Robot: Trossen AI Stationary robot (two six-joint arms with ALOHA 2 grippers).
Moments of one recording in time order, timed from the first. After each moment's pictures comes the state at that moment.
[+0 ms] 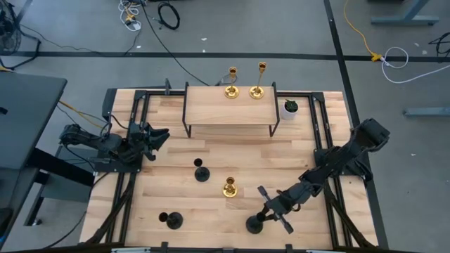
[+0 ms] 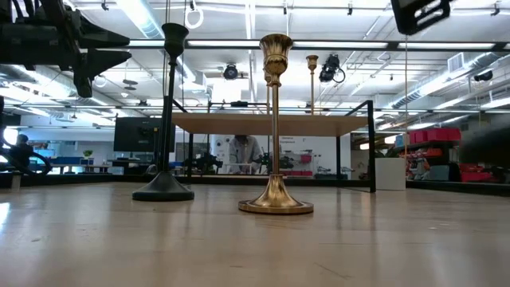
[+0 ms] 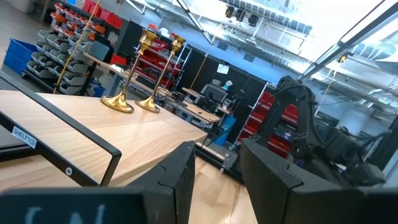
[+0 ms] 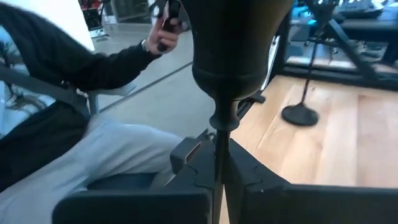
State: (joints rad) left arm -0.32 0.01 0.01 0.27 -0.74 -0.33; right arm 0.66 1.56 0.61 0.78 0.04 0.09
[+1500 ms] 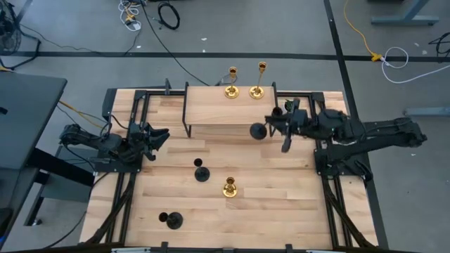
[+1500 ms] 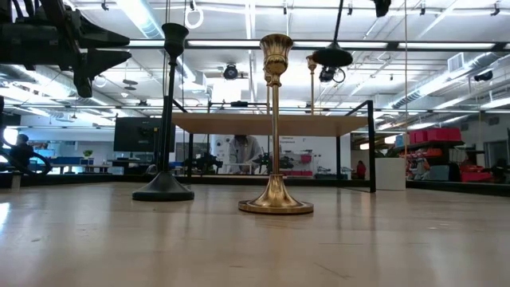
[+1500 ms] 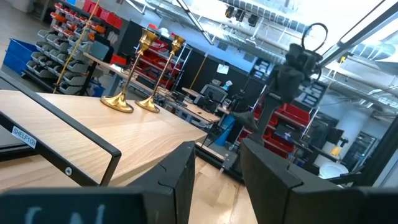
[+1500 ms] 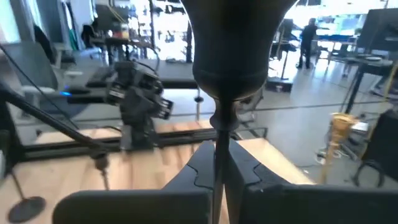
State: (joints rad) left arm -0.32 0.01 0.01 0.27 -0.74 -0.33; right arm 0.05 0.87 0.81 0.01 0.32 -0.04
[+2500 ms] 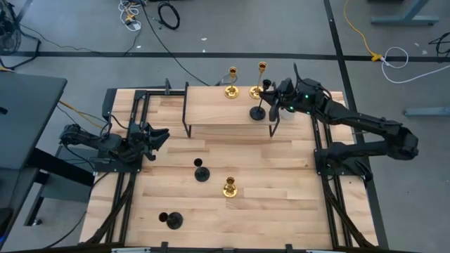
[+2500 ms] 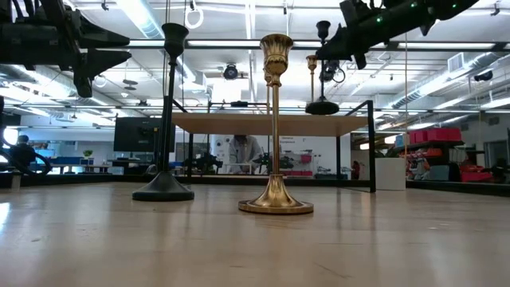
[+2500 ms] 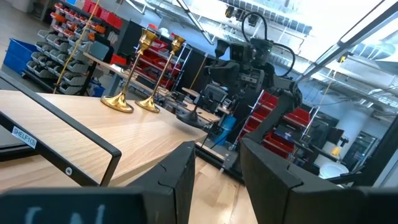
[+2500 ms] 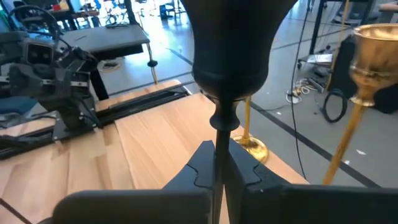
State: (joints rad) left arm -0.32 0.01 0.01 0.27 -0.74 -0.33; right arm -0.51 1.07 0.84 0.01 -0.08 0.07
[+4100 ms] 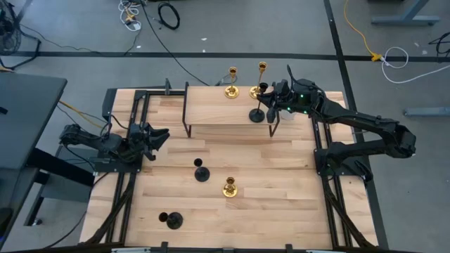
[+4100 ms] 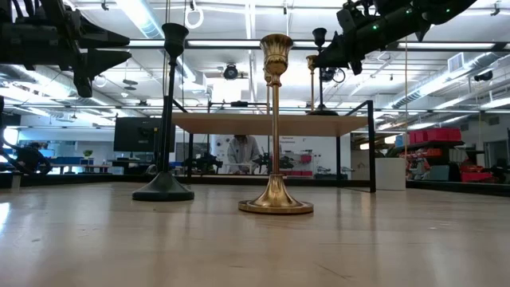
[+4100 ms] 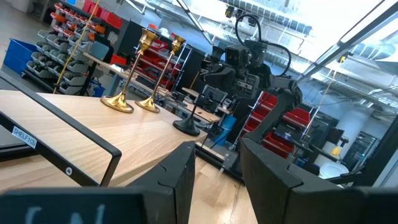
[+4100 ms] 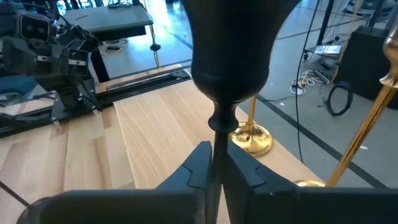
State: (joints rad) left arm -0.32 0.01 0.01 0.27 -0.74 -0.33; right arm -0.52 1.12 0.84 -0.01 -0.11 0.02
